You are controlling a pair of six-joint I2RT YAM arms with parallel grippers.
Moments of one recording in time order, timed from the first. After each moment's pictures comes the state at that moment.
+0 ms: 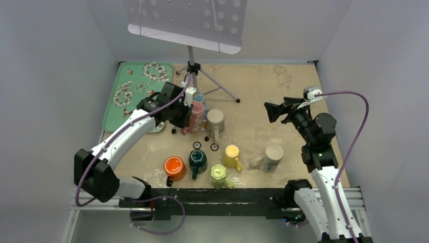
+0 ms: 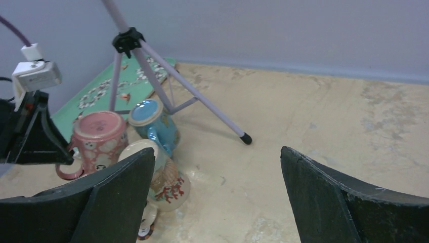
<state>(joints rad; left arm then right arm) -0.50 1.37 1.18 -0.78 0.09 -0.05 0.07 0.67 0.67 0.03 -0.34 0.25</state>
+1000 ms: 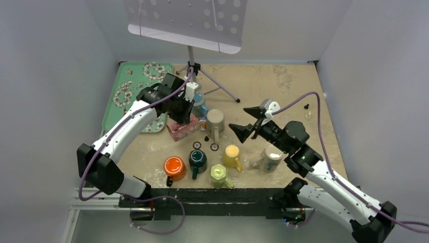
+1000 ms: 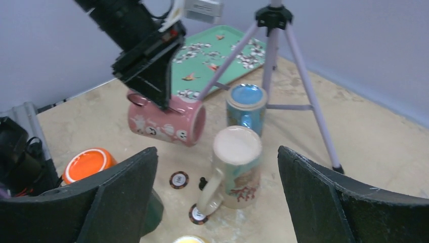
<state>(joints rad) -0.48 1.45 1.37 -0.95 0.18 0.03 0.64 0.72 0.63 0.15 -0.20 0.09</state>
